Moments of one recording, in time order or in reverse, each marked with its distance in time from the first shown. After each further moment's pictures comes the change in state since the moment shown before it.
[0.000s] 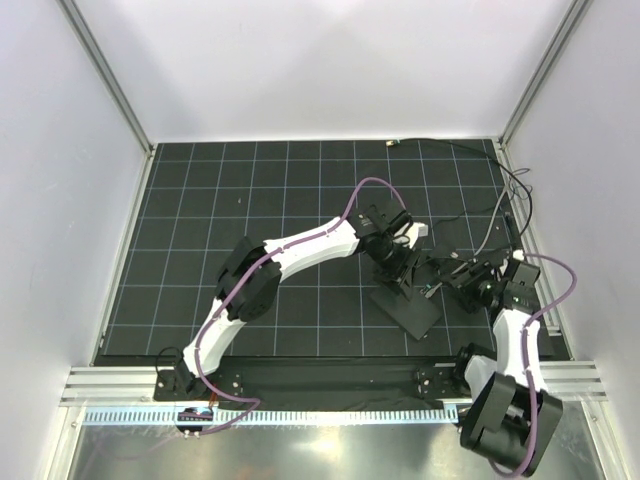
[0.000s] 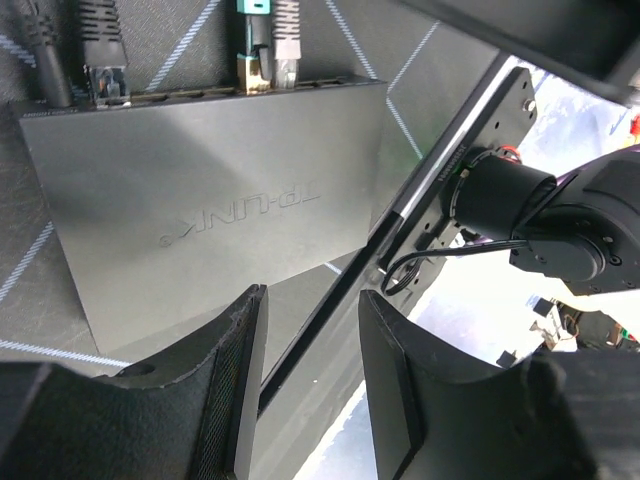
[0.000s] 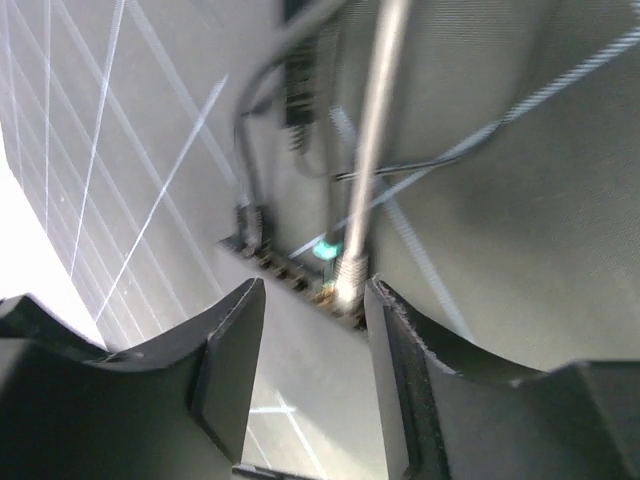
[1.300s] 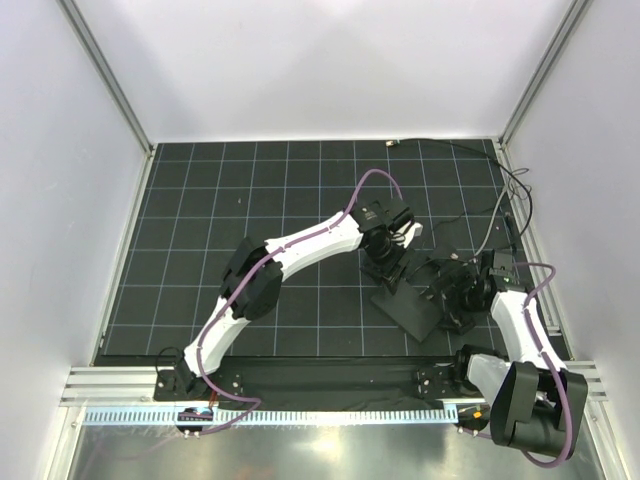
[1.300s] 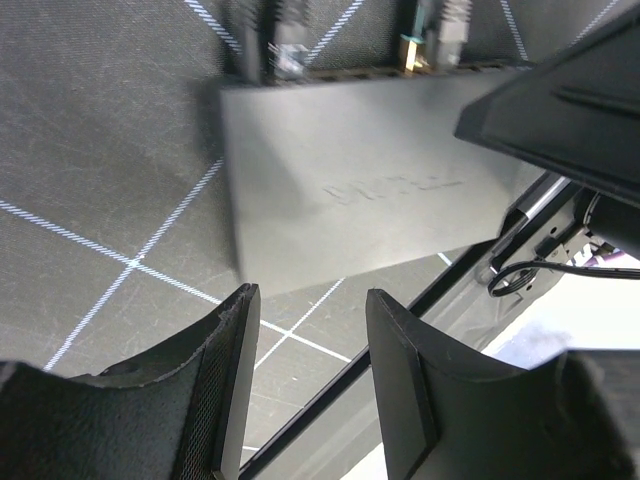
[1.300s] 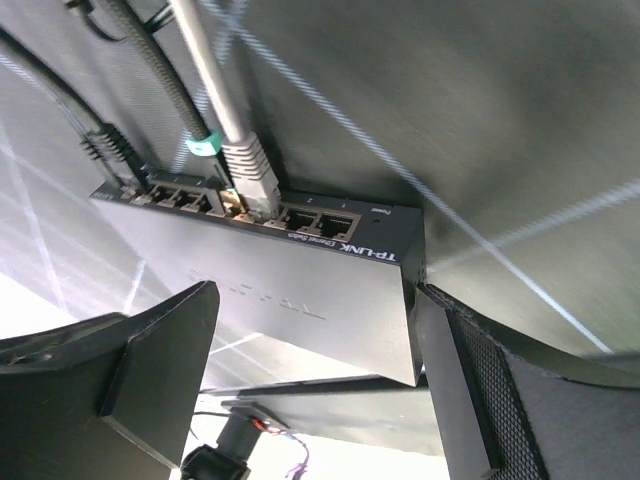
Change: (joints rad) left arm 0.000 0.042 0.133 -0.234 -0.230 0.144; right arm 0.212 0.142 0.092 -0.343 0.175 0.214
